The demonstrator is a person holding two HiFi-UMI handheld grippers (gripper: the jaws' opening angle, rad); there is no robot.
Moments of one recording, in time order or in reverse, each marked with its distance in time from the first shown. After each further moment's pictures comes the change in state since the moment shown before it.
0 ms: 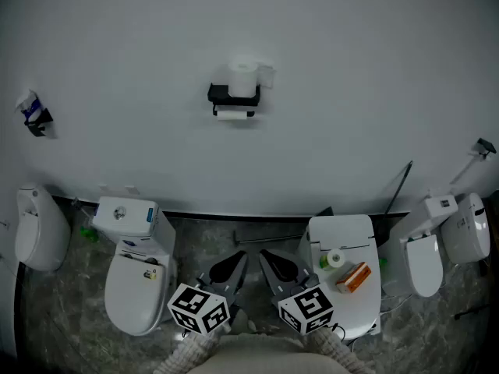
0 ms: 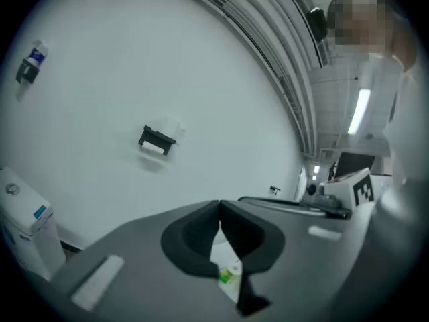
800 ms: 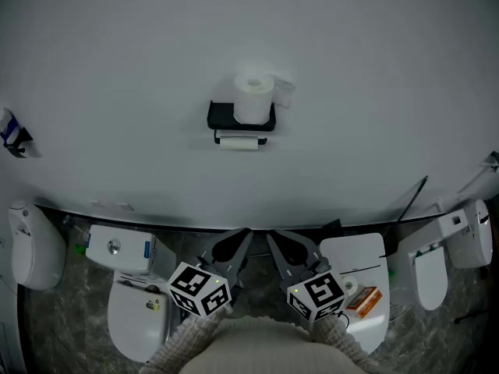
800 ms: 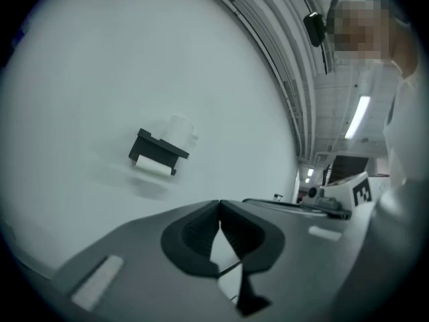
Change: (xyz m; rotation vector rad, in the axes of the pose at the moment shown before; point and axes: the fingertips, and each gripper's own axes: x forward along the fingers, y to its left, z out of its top) left arm 0.146 0.135 0.092 0.033 -0.047 -0.090; right arm 0.163 -0.122 0.055 -0.033 -0.058 -0.049
